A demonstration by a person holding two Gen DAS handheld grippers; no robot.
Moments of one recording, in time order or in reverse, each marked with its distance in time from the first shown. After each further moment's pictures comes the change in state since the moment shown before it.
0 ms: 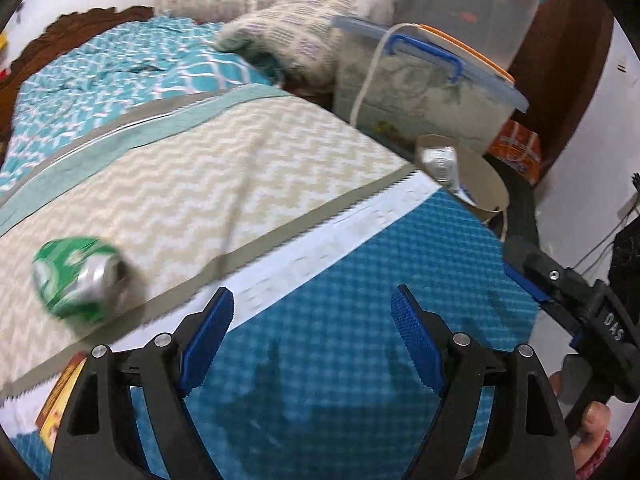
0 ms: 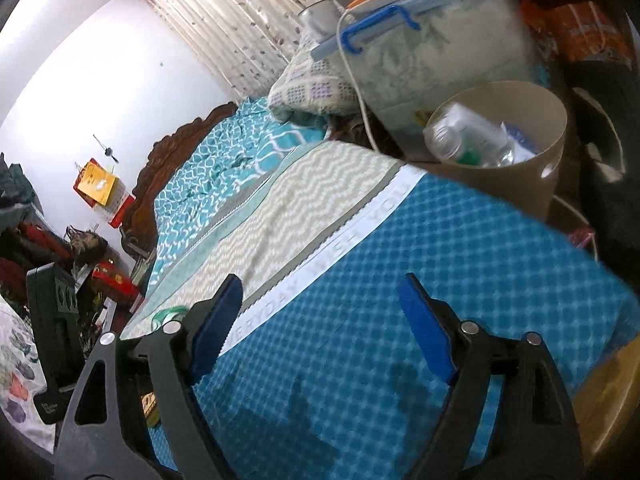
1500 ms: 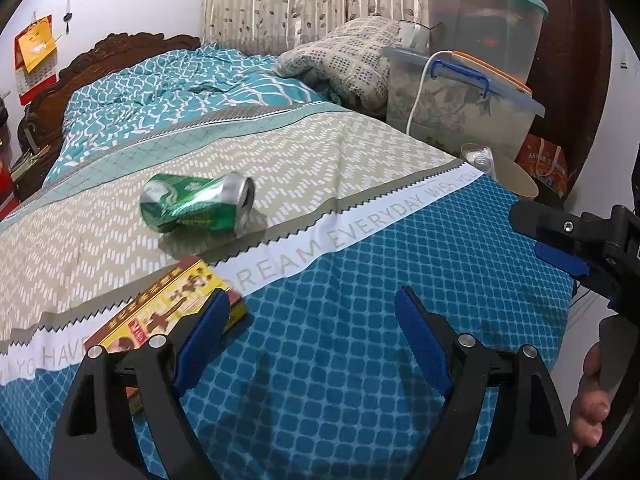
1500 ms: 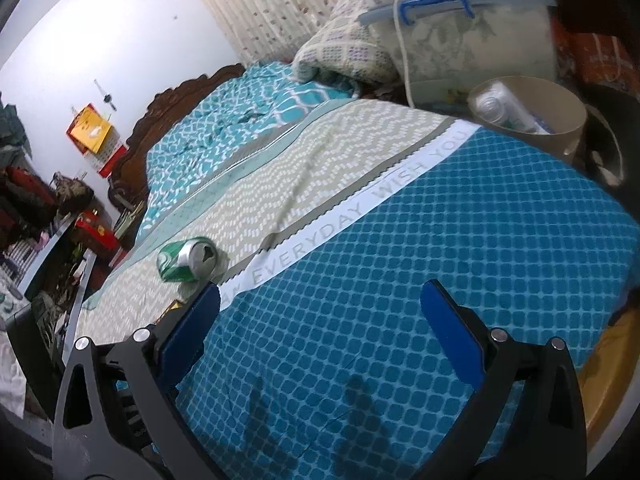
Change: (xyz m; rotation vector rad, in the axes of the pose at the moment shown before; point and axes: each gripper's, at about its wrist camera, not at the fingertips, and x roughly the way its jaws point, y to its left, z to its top) left arm -0.057 0.062 -0.100 -0.023 -0.149 0.130; right arm 0.007 0.089 -0.072 -0.137 0.093 -0.065
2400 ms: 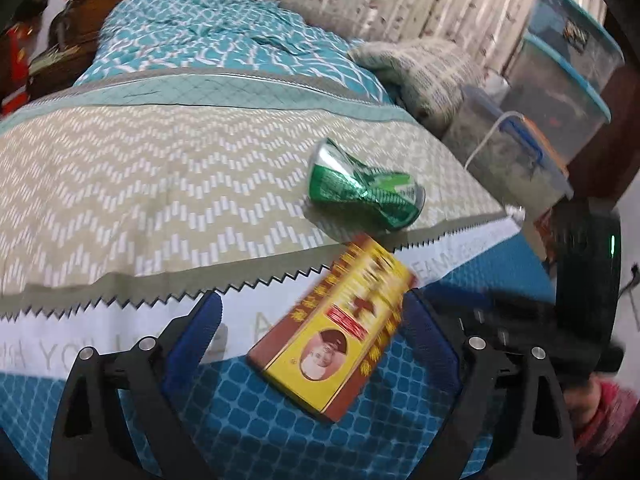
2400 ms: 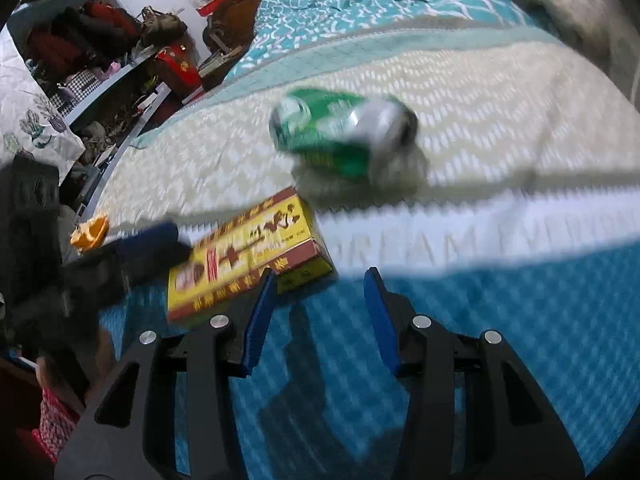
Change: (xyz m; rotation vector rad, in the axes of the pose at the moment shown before) left arm -0.006 0.160 -0.009 -0.286 0.086 -0.090; right arm 0.153 0.151 -0.033 -0.434 0.423 0.256
